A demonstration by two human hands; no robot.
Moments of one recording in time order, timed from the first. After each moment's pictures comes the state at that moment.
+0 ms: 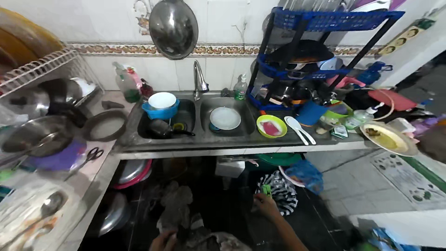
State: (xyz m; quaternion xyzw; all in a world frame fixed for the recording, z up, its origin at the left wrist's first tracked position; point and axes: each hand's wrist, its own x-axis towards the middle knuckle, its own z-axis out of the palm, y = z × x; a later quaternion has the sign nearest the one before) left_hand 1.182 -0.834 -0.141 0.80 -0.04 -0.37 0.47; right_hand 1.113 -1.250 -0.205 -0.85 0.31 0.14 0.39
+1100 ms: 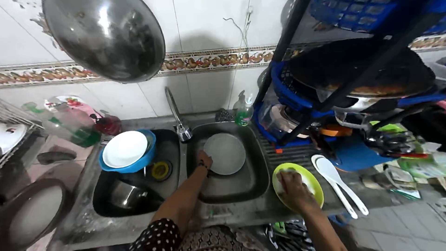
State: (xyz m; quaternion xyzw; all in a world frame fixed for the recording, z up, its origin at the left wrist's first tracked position) left_hand 1.631 -1.265 -0.173 0.92 -0.05 -0.34 0.20; right_hand 1.370 -1.455 -0.106 -0.89 0.38 0.18 0.17
